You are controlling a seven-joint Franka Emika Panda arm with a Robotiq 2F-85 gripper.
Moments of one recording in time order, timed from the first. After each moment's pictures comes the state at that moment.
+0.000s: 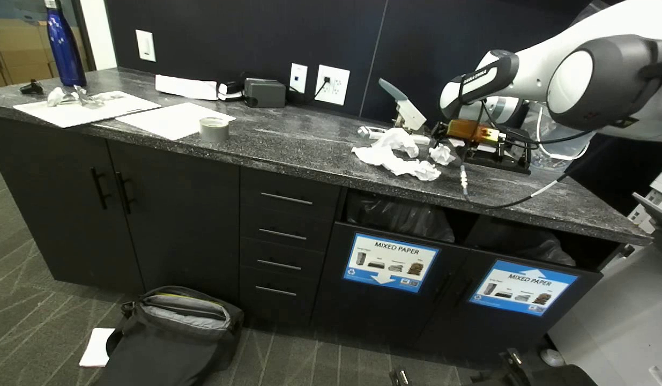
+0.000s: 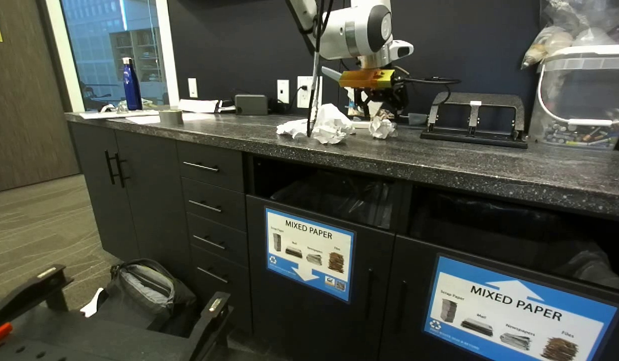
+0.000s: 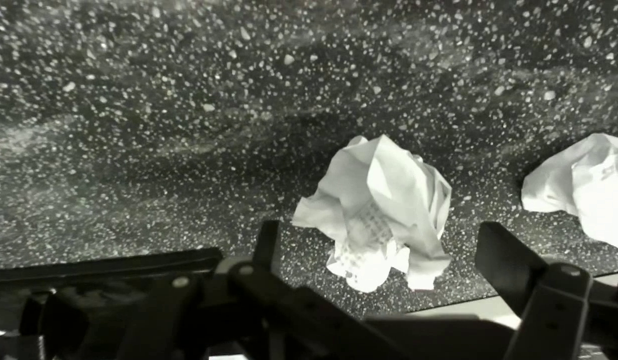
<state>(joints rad) -0.23 0.97 -0.11 -1.05 0.00 2.47 0.14</state>
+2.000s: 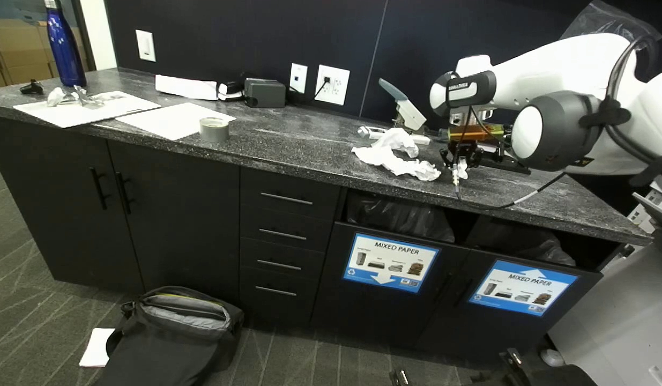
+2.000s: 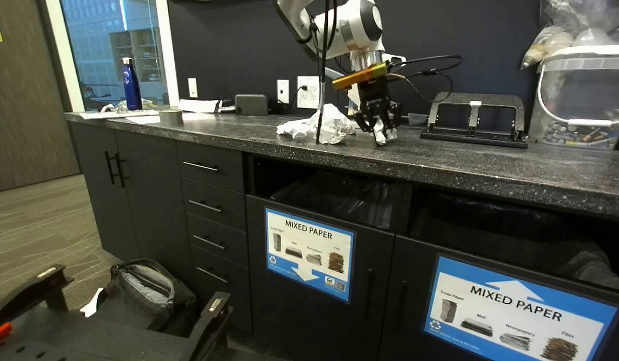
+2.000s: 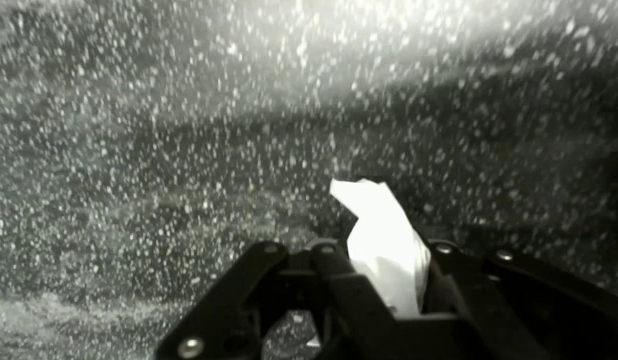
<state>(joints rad) -0.17 1.14 -0.21 -0.69 -0.12 1.78 0.16</state>
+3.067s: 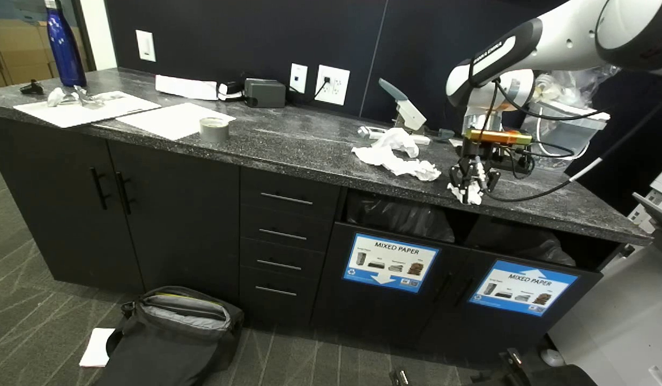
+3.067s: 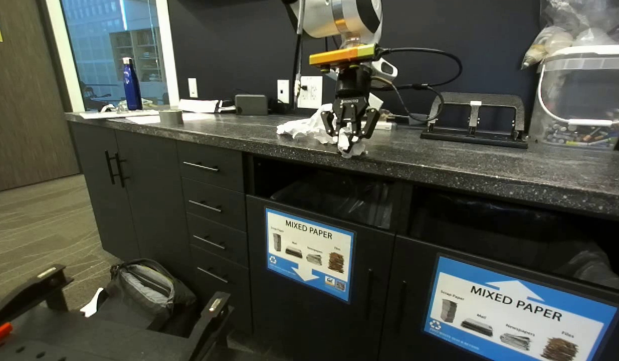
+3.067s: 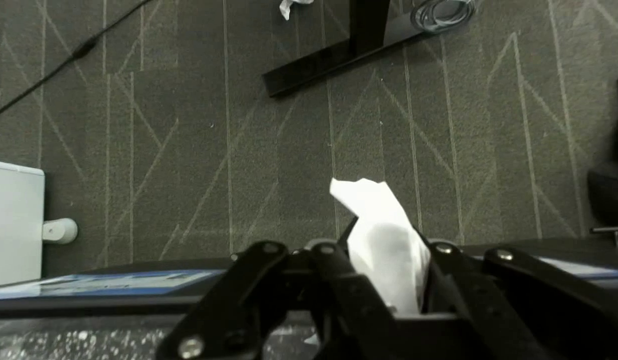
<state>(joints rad) -0.17 0.71 -0.14 -1.40 -0.02 1.68 0.06</state>
